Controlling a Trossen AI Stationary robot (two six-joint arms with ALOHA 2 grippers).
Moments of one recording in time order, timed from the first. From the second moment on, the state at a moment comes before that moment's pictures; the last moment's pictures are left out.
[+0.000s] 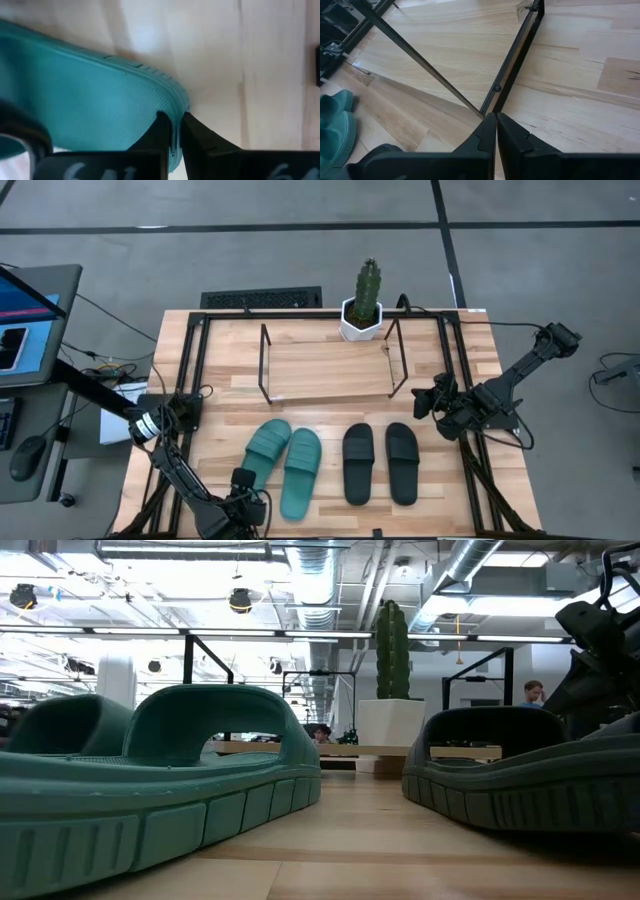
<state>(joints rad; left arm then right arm) -0.94 2.07 1.50 -1.15 -0.21 -0.74 0.64 0.71 0.32 -0.83 0.89 1.65</state>
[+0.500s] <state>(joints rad) -0.94 2.06 1.73 -1.35 -0.21 -0.88 0.64 0.71 0.32 -0.83 0.89 1.65</state>
